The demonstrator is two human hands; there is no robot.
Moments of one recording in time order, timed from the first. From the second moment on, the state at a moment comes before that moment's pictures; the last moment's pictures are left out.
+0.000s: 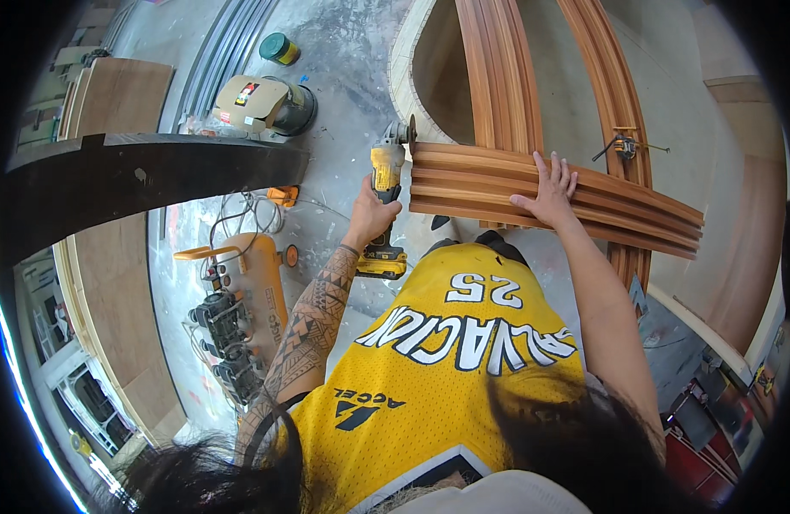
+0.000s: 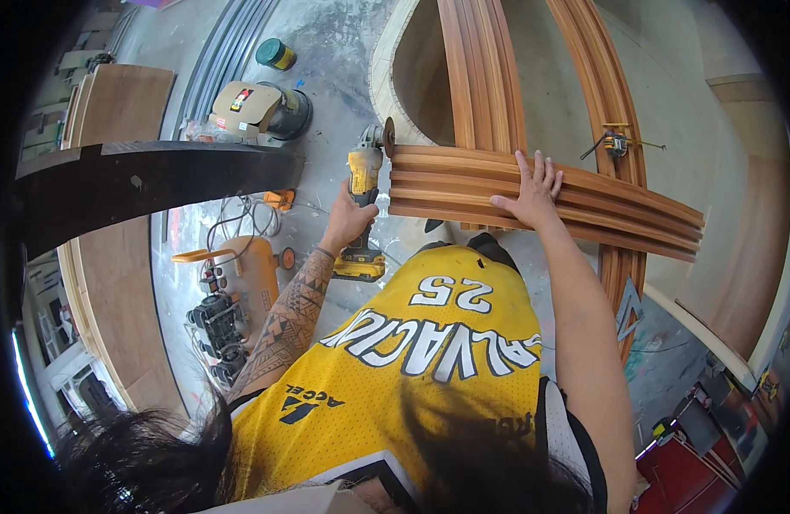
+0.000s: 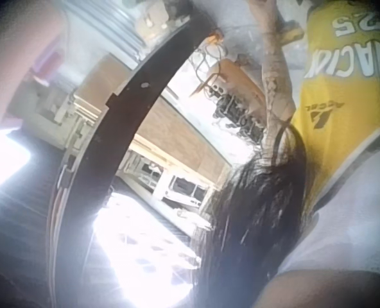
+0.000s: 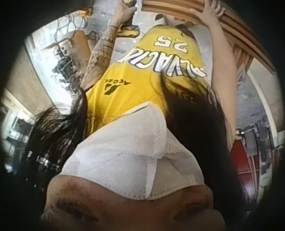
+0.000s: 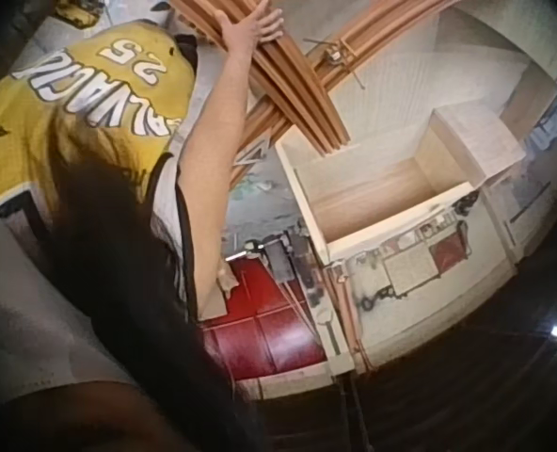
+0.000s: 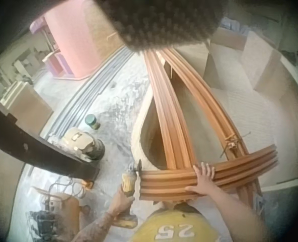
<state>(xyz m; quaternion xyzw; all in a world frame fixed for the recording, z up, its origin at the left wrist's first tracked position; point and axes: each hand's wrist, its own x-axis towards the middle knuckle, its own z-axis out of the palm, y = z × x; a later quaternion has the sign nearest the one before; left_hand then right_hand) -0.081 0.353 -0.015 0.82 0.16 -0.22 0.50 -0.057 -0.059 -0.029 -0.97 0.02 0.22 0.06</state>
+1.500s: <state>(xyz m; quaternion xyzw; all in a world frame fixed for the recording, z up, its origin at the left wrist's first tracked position) -0.099 0.347 -0.006 0.83 0.18 -0.24 0.48 -0.054 -0.066 -0.035 -0.97 0.03 0.23 0.06</state>
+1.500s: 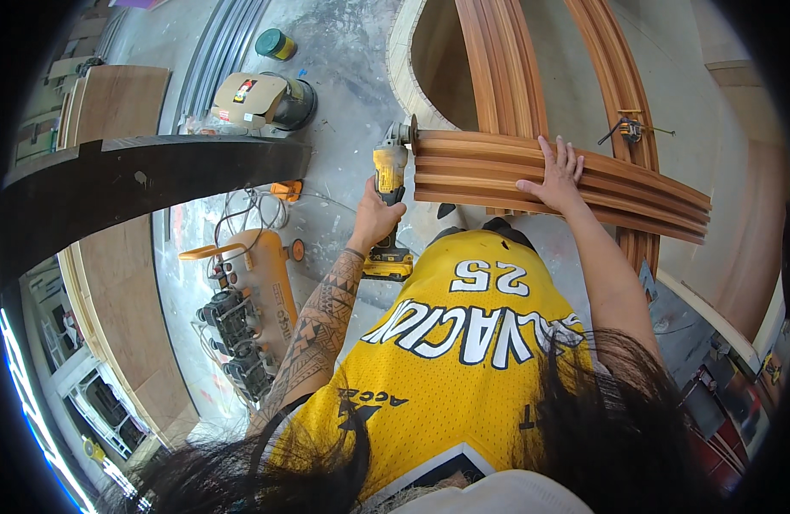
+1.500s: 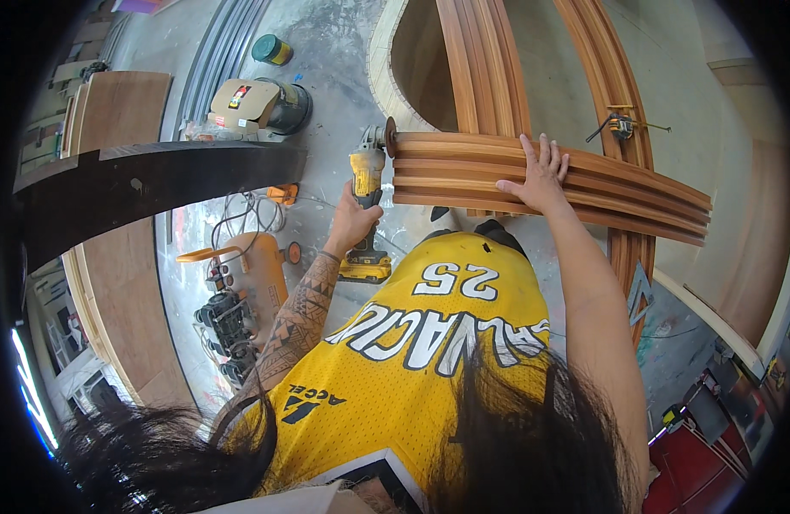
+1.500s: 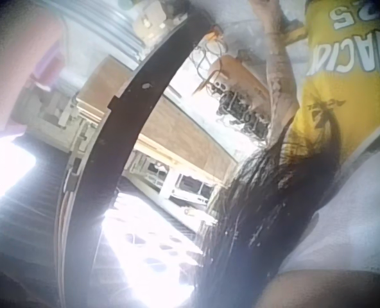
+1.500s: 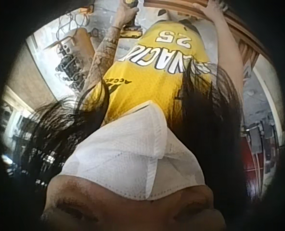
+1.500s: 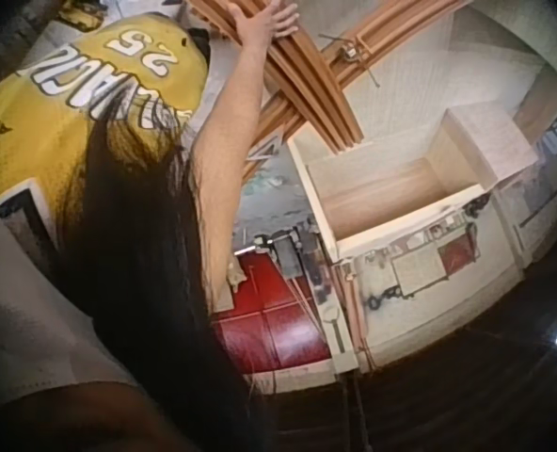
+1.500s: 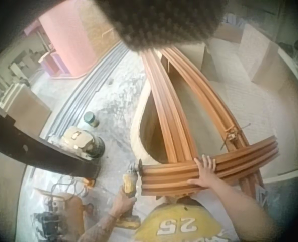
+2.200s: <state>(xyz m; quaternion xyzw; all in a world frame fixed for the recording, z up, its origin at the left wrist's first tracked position) -0.111 0.350 -0.013 0.84 0.17 -0.23 0.46 -0.054 -0.067 -0.036 -0.97 0.03 0.22 0.06</state>
